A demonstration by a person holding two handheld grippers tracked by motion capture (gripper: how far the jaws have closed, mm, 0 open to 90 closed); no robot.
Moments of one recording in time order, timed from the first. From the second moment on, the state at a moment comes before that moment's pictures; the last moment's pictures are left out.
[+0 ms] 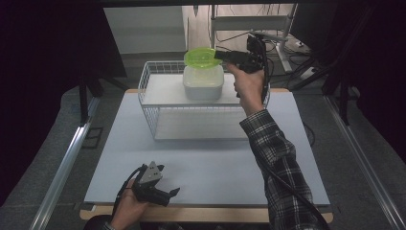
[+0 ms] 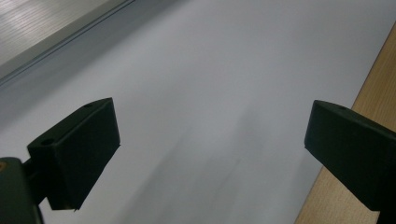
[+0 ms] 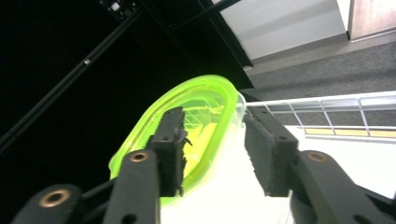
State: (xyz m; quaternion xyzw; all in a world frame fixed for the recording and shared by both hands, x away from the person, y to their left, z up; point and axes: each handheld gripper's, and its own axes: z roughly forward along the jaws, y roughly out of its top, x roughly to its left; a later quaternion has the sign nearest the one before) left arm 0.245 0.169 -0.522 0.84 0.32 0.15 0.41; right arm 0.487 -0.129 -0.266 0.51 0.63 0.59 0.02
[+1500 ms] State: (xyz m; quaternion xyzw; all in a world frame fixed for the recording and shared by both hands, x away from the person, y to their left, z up) left arm 0.245 0.166 -0.524 0.85 0.31 0.16 0.40; right arm 0.427 -0.169 -0.303 0.39 0.73 0.56 0.07
